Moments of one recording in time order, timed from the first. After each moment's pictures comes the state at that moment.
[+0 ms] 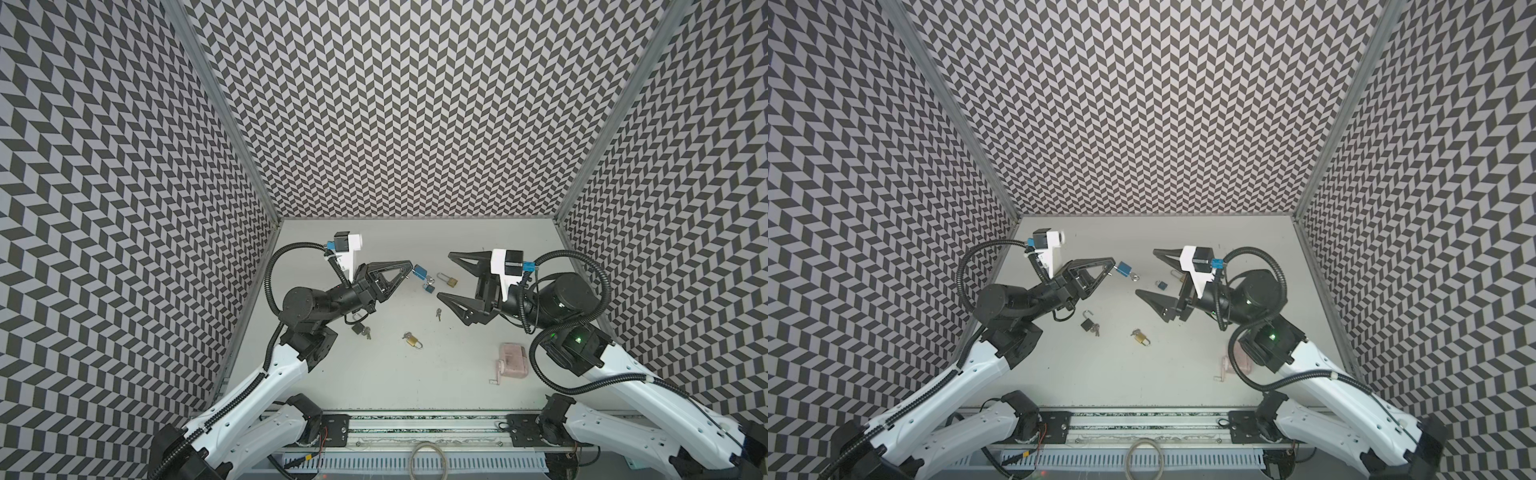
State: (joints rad) left arm -0.60 0.93 0.75 0.75 0.62 -0.97; right arm 0.82 0.94 0.94 0.26 -0.45 0.06
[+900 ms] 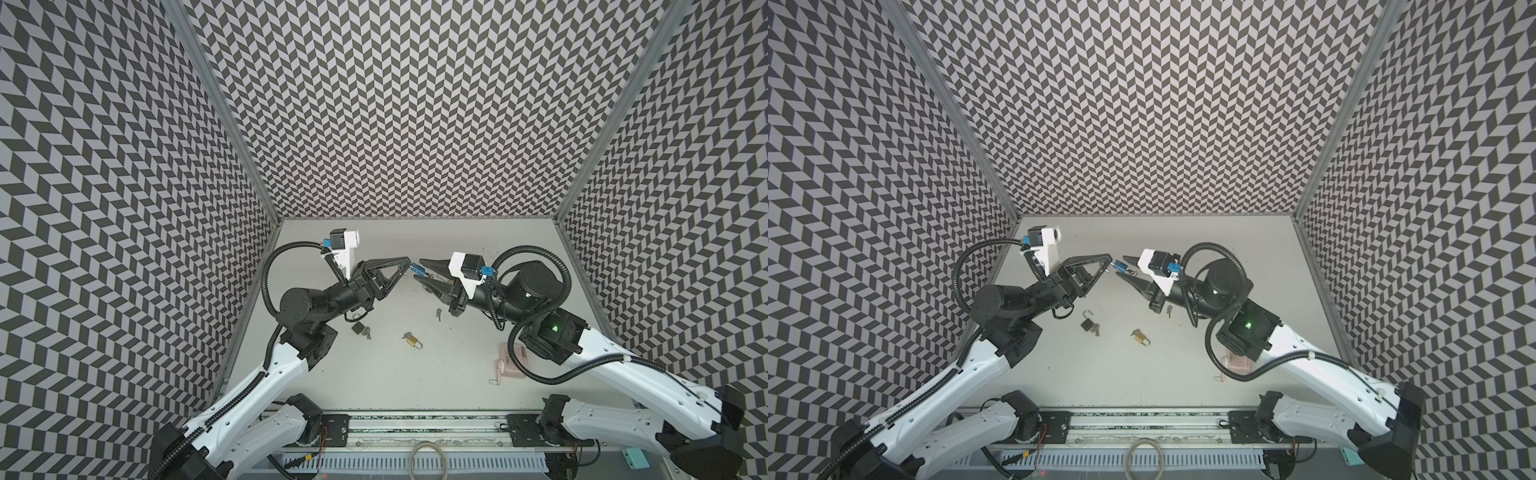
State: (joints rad) left arm -0.59 0.95 0.75 0.79 0.62 -1.02; right arm 0.91 1.08 1.06 0.19 -0.28 -0.21
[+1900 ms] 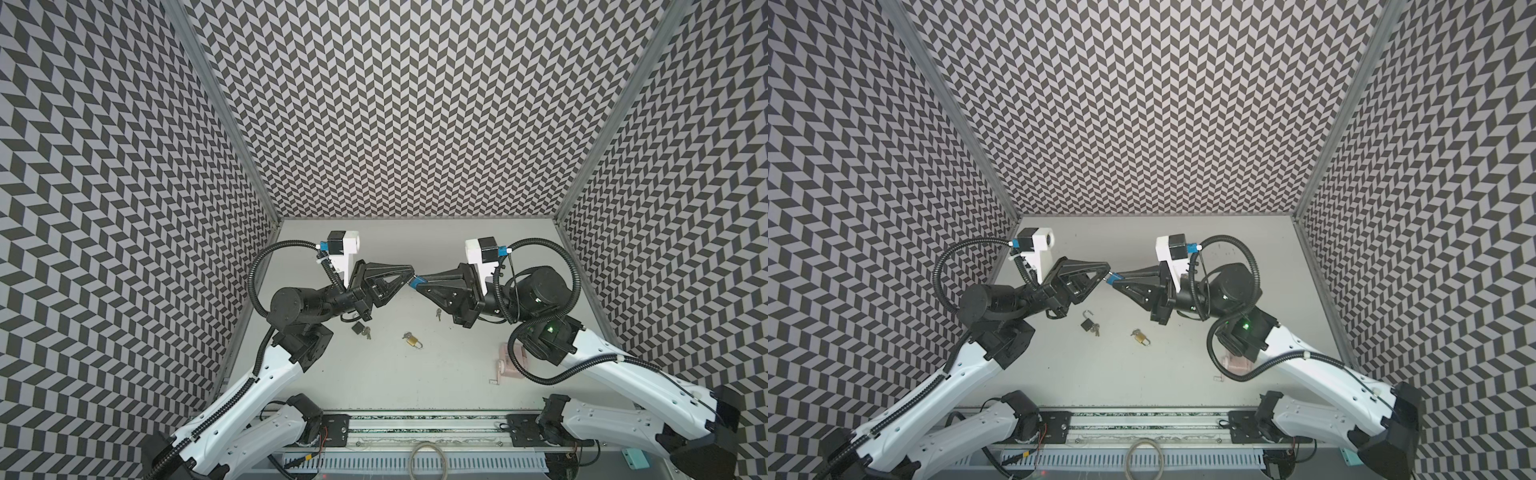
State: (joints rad) left arm -0.63 0.91 0.83 0.71 0.72 -0.83; right arm 0.90 1.08 1.00 0.44 -0.58 0.50
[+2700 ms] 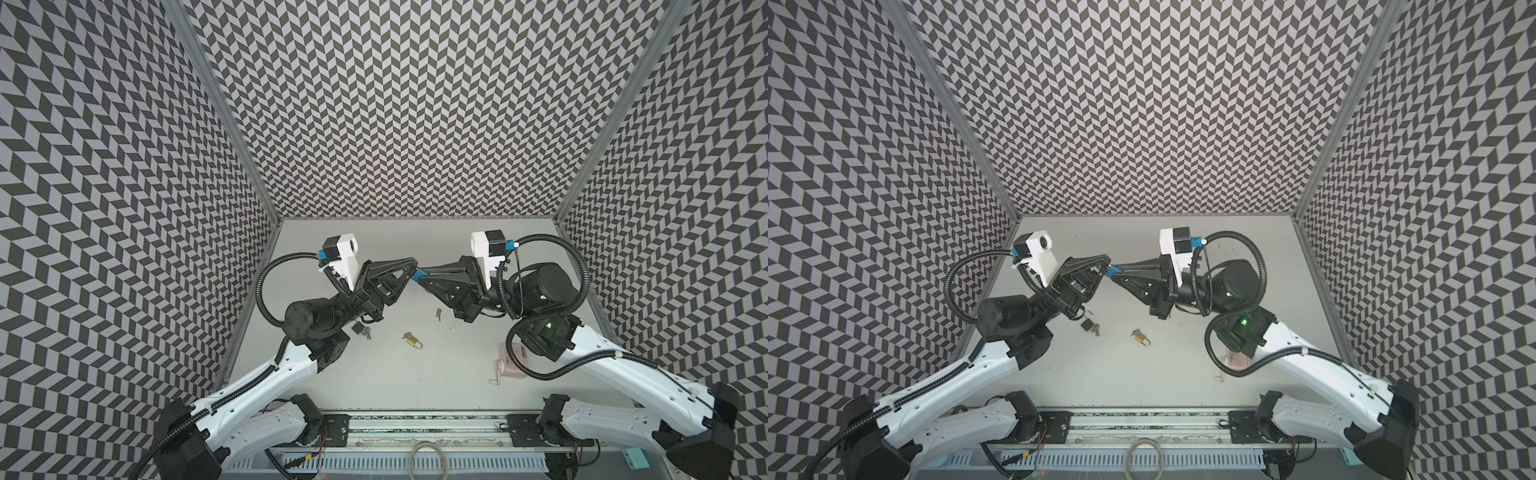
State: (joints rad) left arm -0.78 1.02 0.77 1.04 0.48 -0.86; right arm 0.89 1.10 1.04 0.49 -0.58 0.48
